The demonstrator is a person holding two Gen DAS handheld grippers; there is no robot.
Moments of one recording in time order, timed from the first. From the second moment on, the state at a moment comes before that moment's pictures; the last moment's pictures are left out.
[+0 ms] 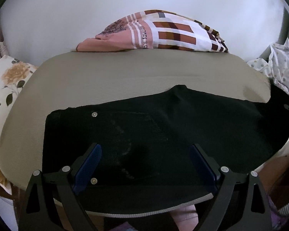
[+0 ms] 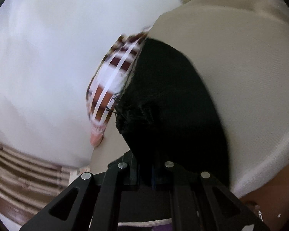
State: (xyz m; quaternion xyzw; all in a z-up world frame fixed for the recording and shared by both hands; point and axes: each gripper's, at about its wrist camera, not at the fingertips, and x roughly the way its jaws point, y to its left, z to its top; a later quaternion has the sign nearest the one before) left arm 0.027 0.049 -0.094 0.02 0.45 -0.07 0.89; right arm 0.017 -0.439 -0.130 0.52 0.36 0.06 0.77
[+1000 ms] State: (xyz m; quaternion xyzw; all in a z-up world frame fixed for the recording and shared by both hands) left arm 0.025 0.085 -0.108 -0.01 0.49 -0.04 0.87; right arm 0.049 -0.252 -0.159 0.44 0.48 0.21 0.73
